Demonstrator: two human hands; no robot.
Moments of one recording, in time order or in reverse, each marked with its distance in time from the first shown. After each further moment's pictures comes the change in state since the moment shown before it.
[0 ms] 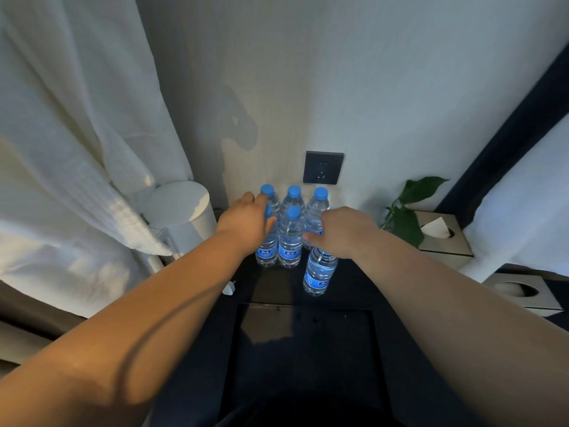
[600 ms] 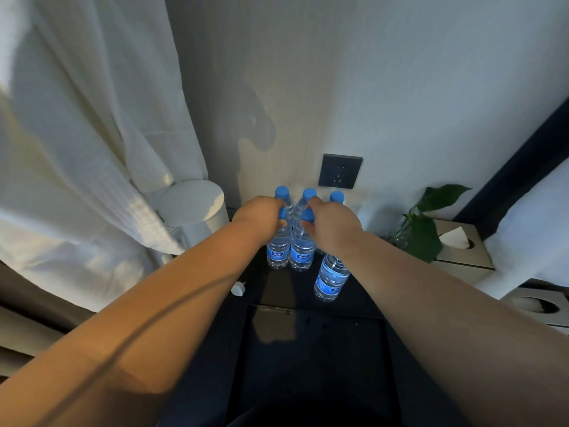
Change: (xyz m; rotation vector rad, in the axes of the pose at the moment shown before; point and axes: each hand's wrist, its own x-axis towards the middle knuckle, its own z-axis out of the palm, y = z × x) left_hand 0.021 0.005 -0.020 -0.048 -0.222 -0.059; right_hand 0.030 -0.042 0.006 0.226 0.170 -0.071
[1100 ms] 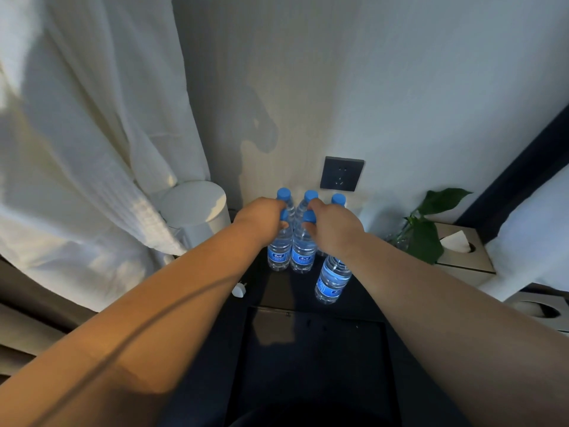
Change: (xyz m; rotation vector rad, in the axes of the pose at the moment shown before) left_hand 0.000 -0.003 0.000 -0.023 0.017 0.003; right_hand 0.004 0.002 0.004 -0.007 -0.005 -0.007
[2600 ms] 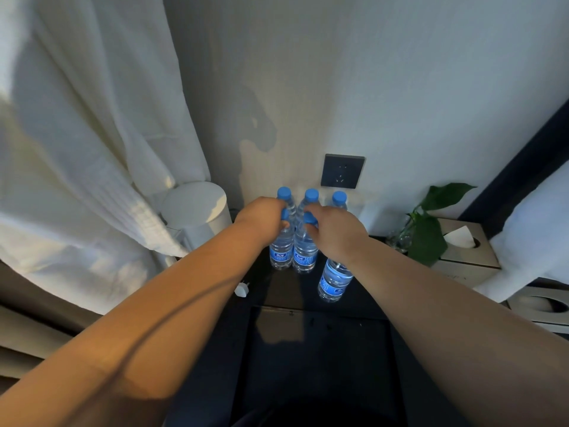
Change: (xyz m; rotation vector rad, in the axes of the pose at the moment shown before) left_hand -0.005 0.006 -0.005 -0.027 -0.008 -0.011; right_hand -0.013 0.004 0.006 0.056 0.052 -0.100
